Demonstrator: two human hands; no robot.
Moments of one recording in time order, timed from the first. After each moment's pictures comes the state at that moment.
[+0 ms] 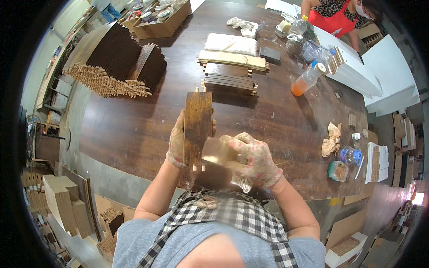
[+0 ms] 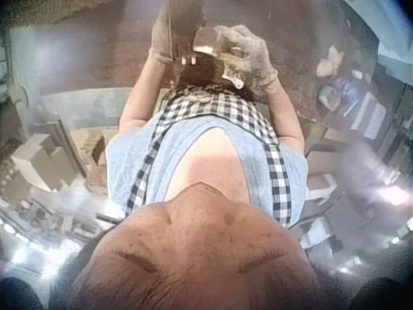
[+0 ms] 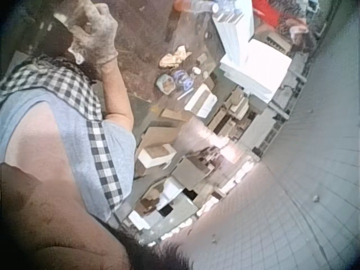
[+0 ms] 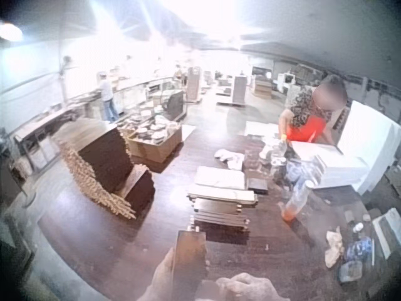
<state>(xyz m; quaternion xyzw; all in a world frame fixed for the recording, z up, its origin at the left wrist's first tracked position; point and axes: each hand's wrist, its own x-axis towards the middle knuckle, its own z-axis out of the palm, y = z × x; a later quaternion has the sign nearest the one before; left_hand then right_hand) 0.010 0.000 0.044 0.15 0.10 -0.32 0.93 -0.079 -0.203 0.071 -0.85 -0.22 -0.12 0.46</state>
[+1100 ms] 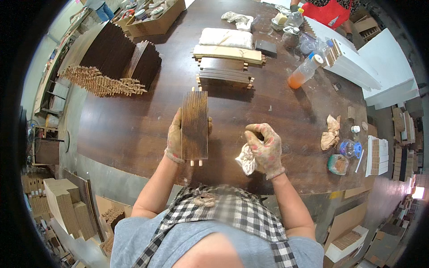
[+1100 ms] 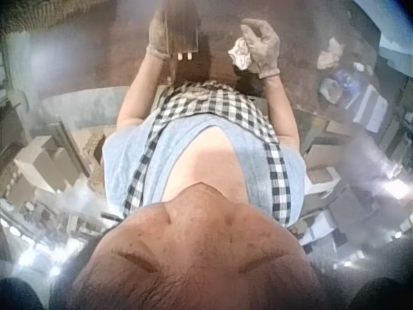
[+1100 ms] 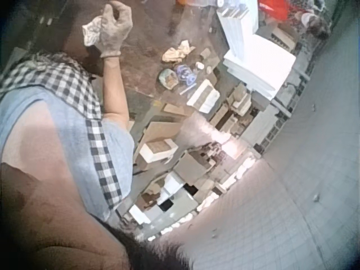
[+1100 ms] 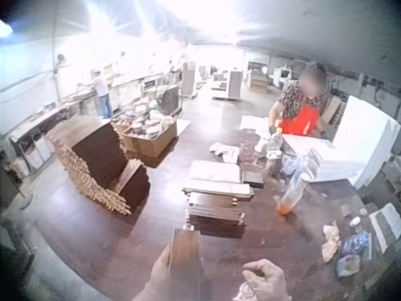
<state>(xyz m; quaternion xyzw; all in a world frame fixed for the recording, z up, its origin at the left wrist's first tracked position) 0.016 0.010 -0.002 0.13 0.10 -0.37 0.91 -0.093 -0.220 0.033 -0.78 0.11 -0.15 0.60</state>
